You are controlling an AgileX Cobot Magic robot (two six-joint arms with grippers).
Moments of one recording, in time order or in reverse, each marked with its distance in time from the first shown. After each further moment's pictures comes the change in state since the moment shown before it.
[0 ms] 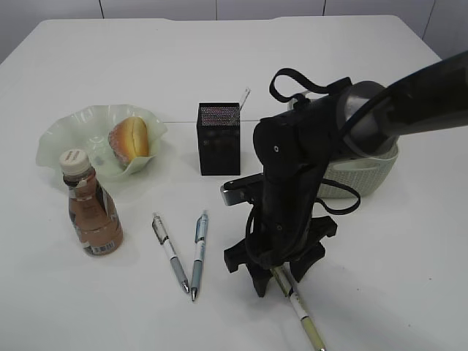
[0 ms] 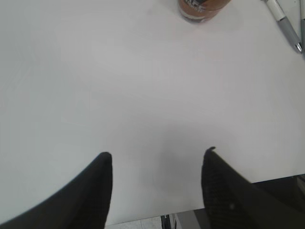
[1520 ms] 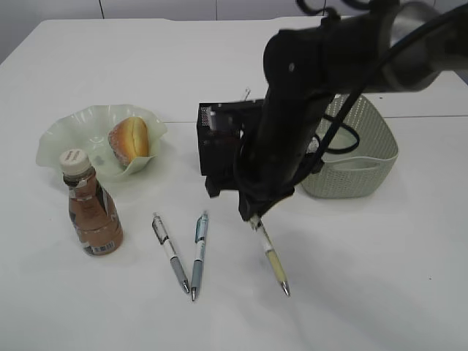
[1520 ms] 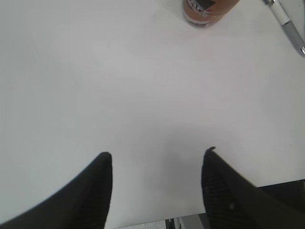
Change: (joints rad) left arm 0.000 0.000 0.000 0.021 -0.014 0.000; right arm -0.020 -0.113 -0.111 0.039 0.005 -0.068
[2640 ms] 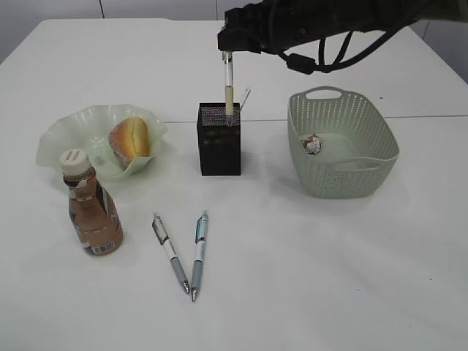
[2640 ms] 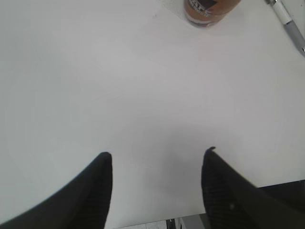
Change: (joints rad) left arm 0.000 0.000 0.002 0.000 0.000 0.000; right arm -0.287 0.012 -0.239 0.996 -0.352 -1.060
